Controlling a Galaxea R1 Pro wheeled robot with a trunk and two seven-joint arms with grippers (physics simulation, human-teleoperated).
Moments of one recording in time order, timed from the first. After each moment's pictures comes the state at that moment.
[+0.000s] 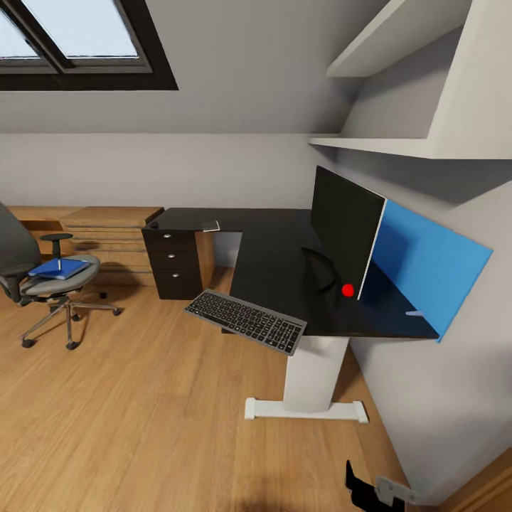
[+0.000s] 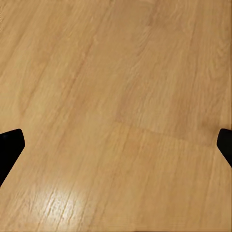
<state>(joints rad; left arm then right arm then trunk) 0.02 -0.03 0.07 -0.70 0.07 -0.21 0.23 -0.32 -0.08 0.55 -0.26 -0.85 -0.67 -0.08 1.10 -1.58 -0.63</state>
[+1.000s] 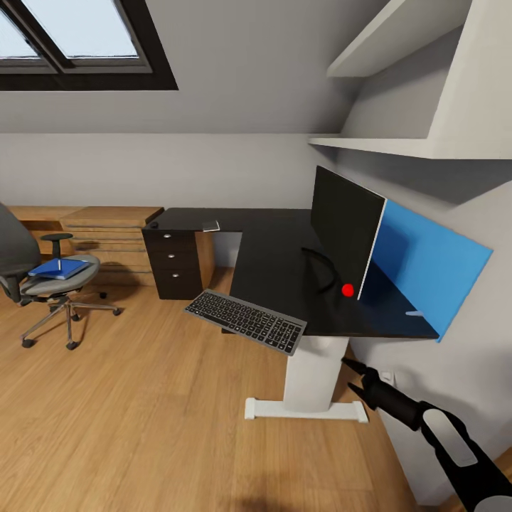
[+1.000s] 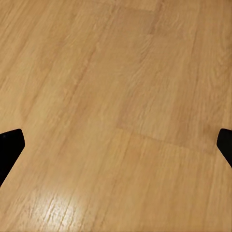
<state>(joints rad) 0.02 -0.03 0.07 -0.69 0.07 -0.25 0.23 -0.45 -0.28 -0.05 -0.83 -1.20 0.68 0.40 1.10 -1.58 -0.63</state>
